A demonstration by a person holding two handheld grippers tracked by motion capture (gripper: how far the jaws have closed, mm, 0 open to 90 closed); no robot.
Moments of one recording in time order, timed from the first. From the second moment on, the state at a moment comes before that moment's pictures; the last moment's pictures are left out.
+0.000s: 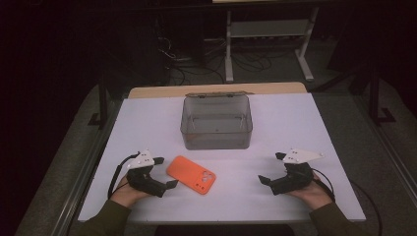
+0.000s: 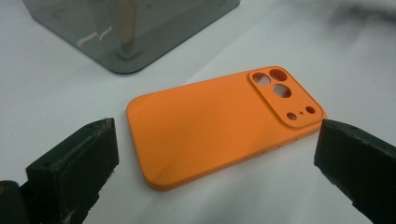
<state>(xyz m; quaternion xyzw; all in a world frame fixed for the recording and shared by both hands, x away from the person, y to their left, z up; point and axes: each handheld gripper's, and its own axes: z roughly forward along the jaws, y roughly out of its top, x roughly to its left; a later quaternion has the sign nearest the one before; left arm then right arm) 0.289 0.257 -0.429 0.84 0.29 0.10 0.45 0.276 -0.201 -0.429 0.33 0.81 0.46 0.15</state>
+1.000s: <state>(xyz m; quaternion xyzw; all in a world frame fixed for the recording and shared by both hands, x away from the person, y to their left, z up) 0.302 0.250 -0.417 0.84 0.28 0.10 0.46 0.276 -0.202 -0.427 0.33 0.81 0.46 0.15</state>
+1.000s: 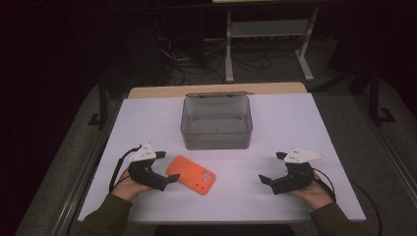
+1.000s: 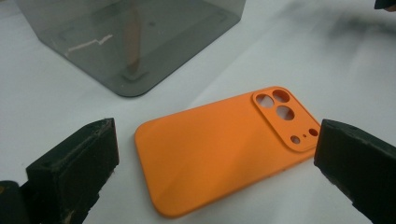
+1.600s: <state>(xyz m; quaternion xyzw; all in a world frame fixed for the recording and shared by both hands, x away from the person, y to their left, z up) 0.317 0.237 -0.413 0.84 0.27 0.10 0.45 0.276 -0.201 -0.426 0.33 0.81 0.47 0.15</state>
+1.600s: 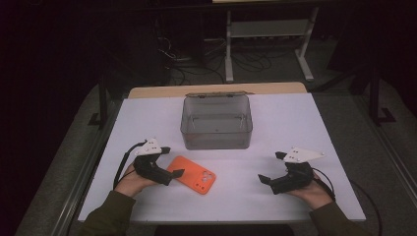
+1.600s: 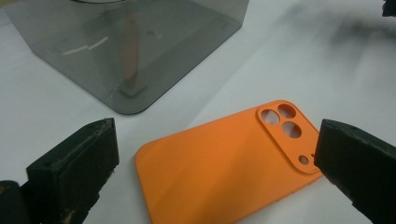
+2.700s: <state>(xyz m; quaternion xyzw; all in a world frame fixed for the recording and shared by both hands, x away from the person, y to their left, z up) 0.330 0.224 -0.408 0.85 0.27 0.11 0.45 0.276 -0.201 -0.426 0.33 0.81 0.47 0.15</state>
